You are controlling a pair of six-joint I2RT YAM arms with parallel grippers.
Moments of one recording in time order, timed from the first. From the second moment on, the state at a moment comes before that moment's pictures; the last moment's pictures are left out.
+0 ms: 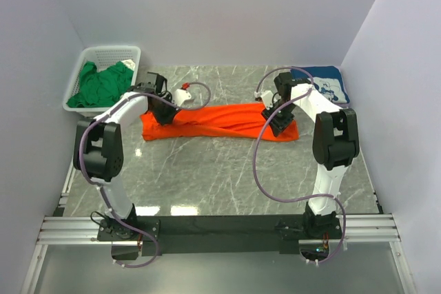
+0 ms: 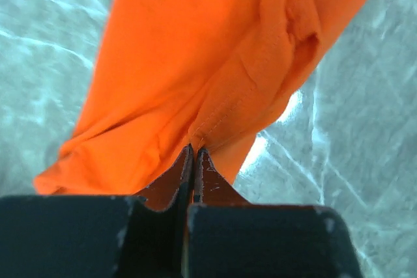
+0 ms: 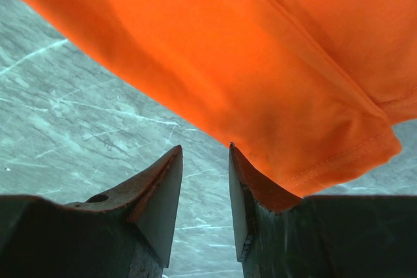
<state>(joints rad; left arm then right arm) -0.22 1.80 1.35 -0.64 0.32 0.75 0.19 1.95 1.52 -1.02 -0.20 -0.56</state>
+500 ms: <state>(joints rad) -0.21 1.67 1.08 -0.81 0.46 0.90 0.19 1.95 1.51 -1.02 -0.18 -0.58</state>
